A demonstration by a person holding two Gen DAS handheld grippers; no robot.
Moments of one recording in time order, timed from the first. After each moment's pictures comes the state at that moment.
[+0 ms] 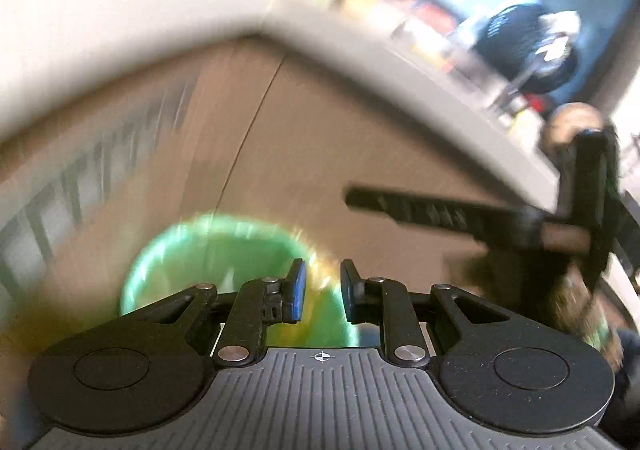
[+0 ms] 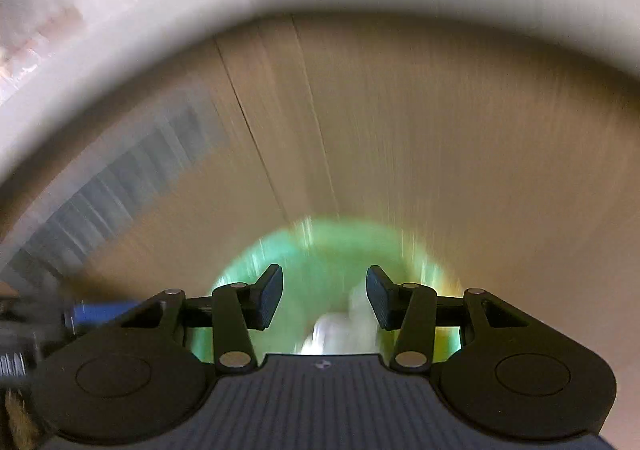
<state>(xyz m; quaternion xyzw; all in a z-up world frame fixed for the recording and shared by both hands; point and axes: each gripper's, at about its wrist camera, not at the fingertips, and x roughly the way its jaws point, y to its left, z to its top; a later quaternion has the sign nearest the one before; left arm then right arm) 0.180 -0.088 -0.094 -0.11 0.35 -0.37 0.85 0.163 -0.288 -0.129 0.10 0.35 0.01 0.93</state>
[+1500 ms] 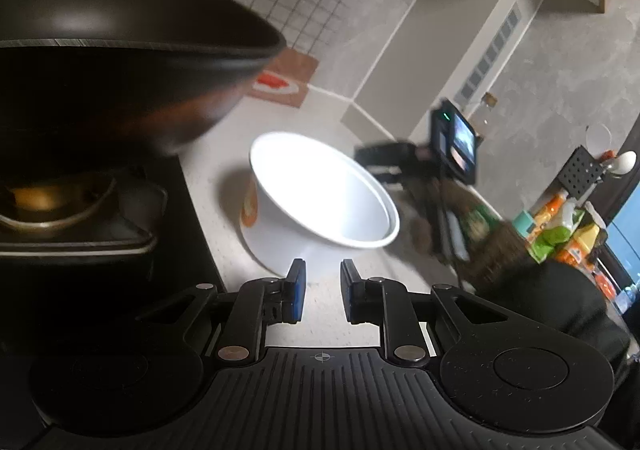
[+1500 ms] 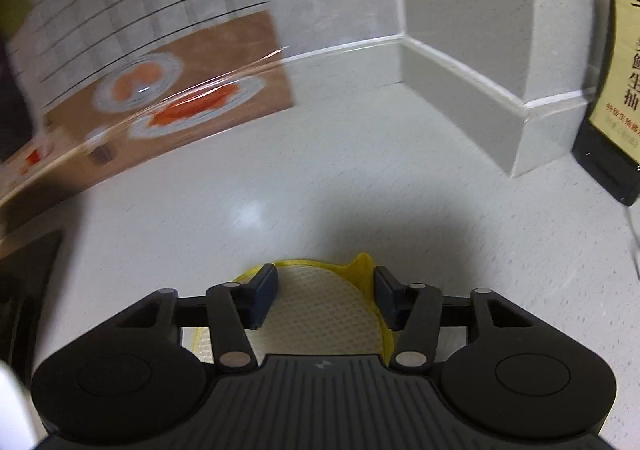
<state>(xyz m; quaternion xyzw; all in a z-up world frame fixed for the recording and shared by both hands) 0.159 0.161 0.054 -0.26 0.24 0.01 0.93 0.560 0.038 0.032 -0.01 0.38 0.26 0.89</state>
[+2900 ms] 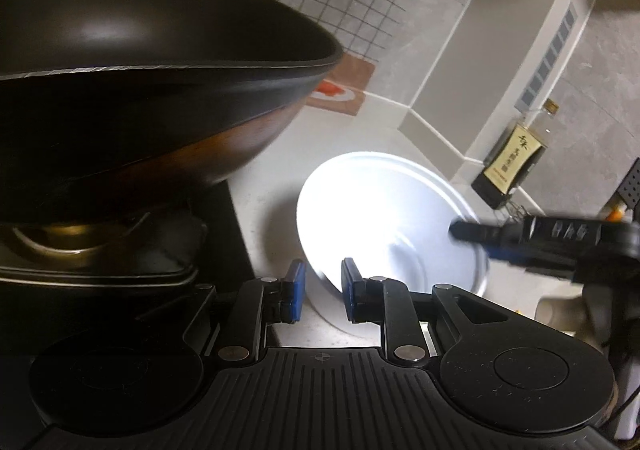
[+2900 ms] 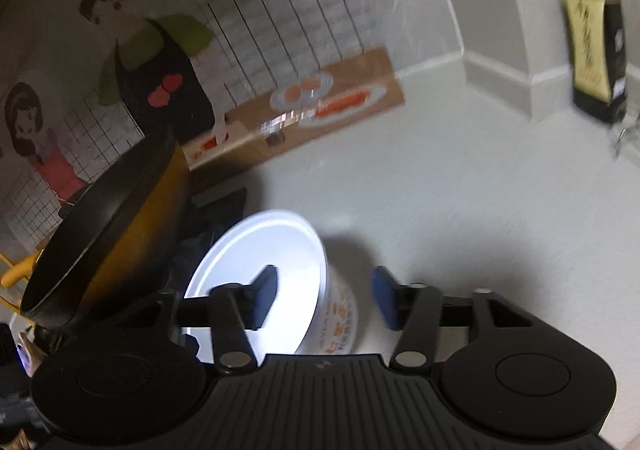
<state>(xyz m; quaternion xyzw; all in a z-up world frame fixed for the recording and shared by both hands) 0.190 0.176 0.051 -0.25 0.27 0.10 0.93 0.369 -0.014 0.086 0.08 0.36 0.36 0.85</state>
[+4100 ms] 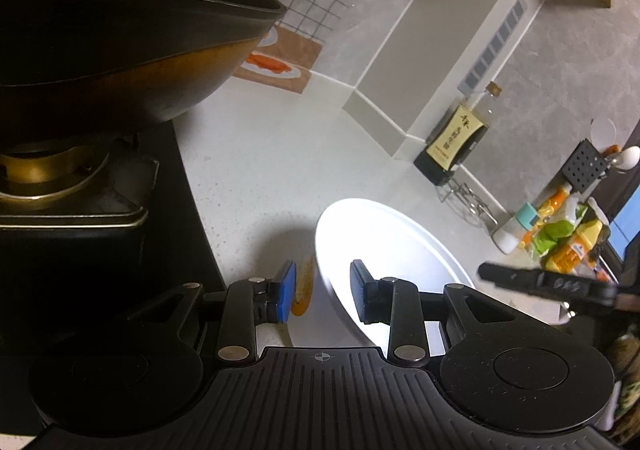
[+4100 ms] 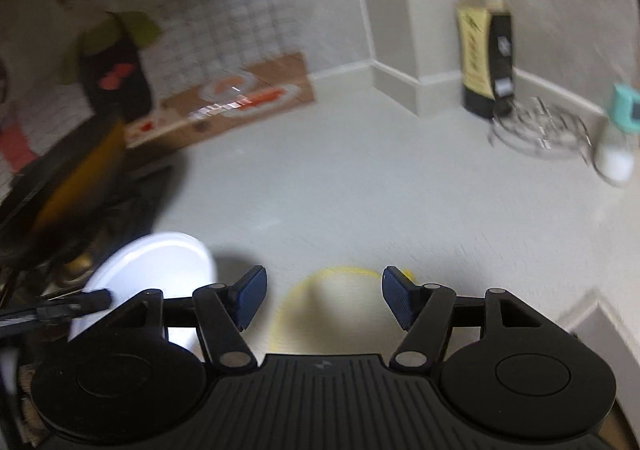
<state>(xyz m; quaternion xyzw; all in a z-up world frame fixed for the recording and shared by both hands) 0.167 0.153 0.044 -0.27 0.26 0.01 0.93 0.325 -0.121 0.077 0.03 0.35 0.26 0.90</state>
